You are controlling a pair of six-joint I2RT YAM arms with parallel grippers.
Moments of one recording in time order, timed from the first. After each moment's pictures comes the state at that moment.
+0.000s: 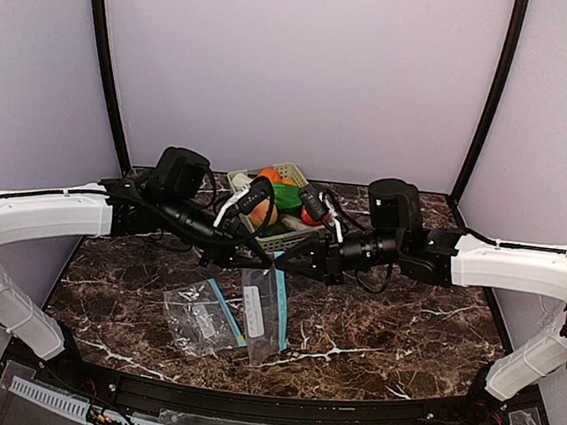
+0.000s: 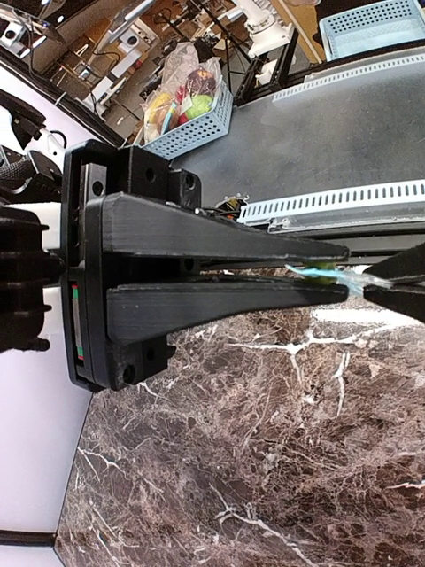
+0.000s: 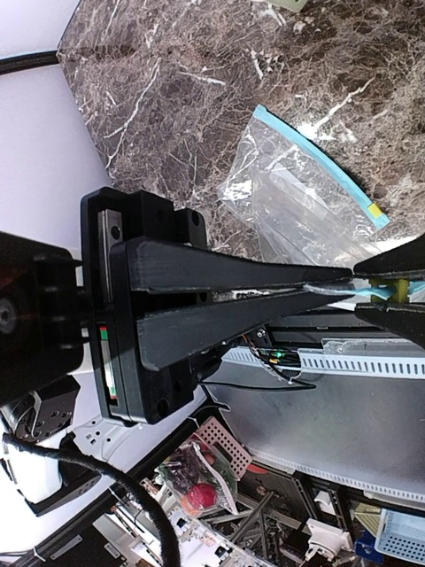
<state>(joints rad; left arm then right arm) -0.78 1.43 1.08 -0.24 0.86 0.01 0.92 1.45 1.00 0.09 -0.72 0.27</state>
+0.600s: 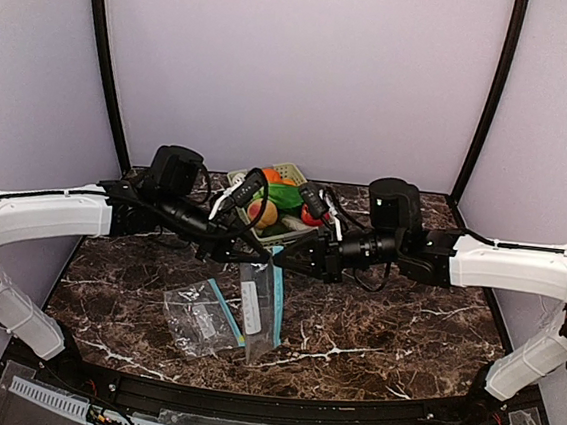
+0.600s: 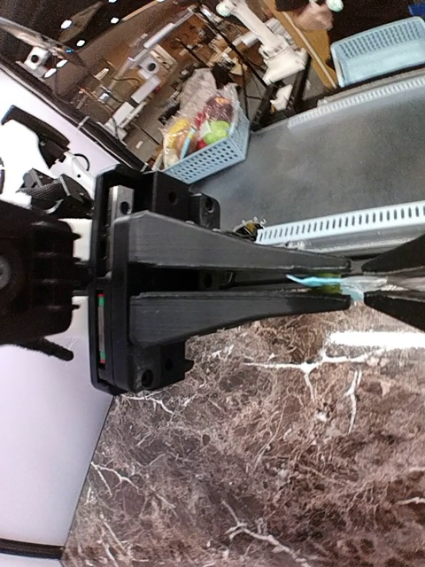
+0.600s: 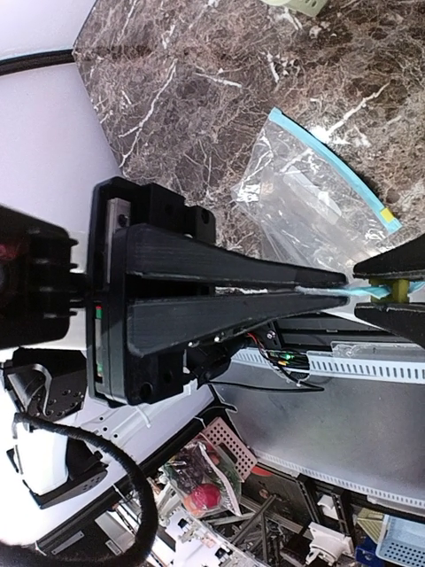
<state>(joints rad) -0.73 1.42 1.05 -0.13 0.95 -0.09 0.92 1.45 0.99 0.15 -0.72 0.27</state>
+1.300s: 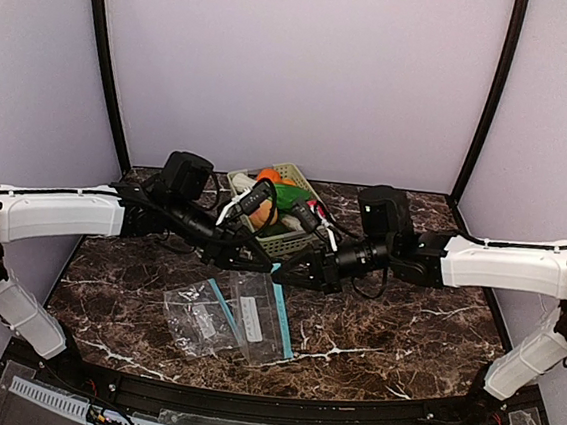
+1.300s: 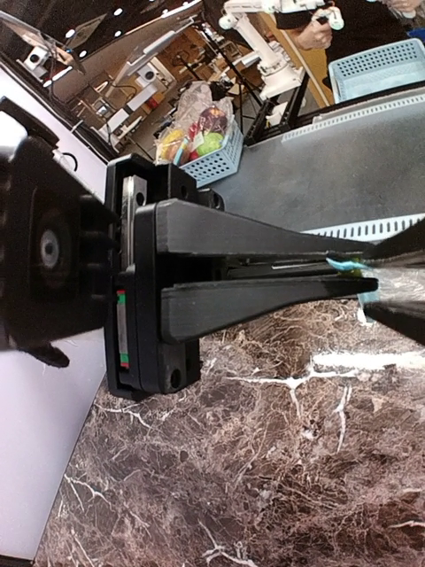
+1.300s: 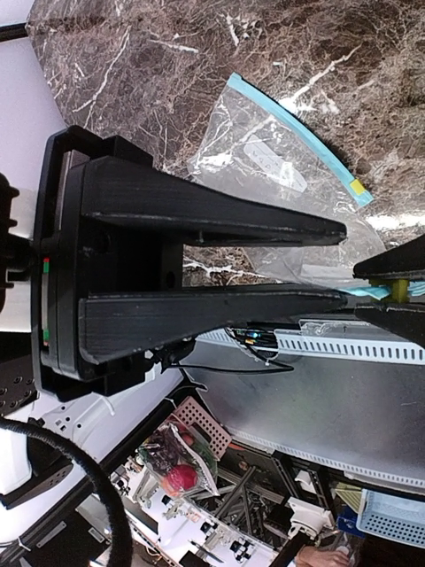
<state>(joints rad) -0.75 1.49 1.07 -0.15 1.00 -0.10 0.92 1.49 0.99 0.09 -0.81 0.27</state>
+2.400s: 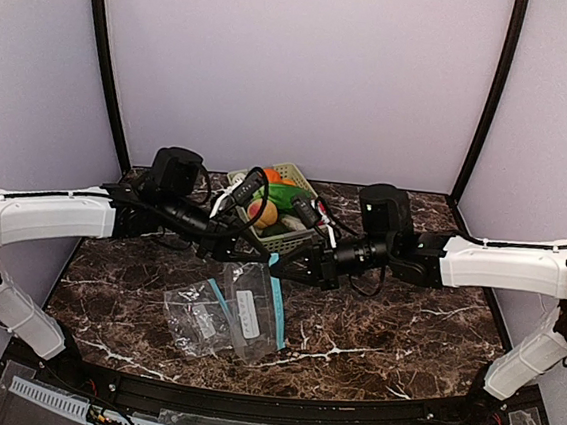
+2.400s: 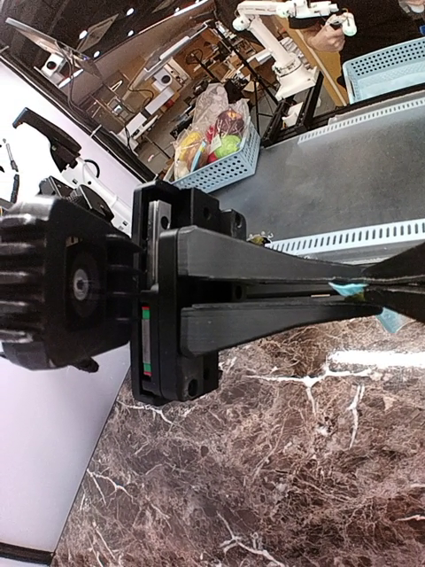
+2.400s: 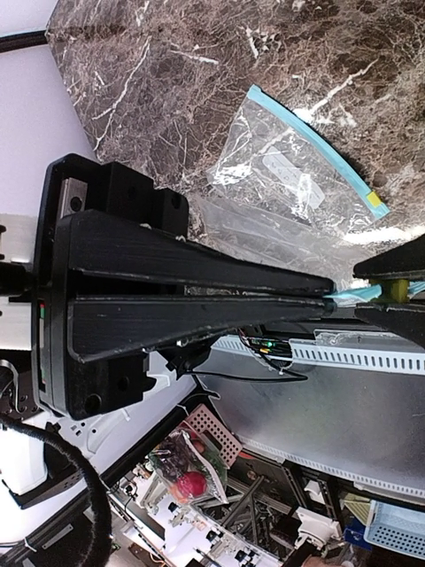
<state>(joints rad) -0.73 1.44 1.03 -0.06 1.00 -0.17 0.92 1.50 0.99 0.13 -0.78 0.27</state>
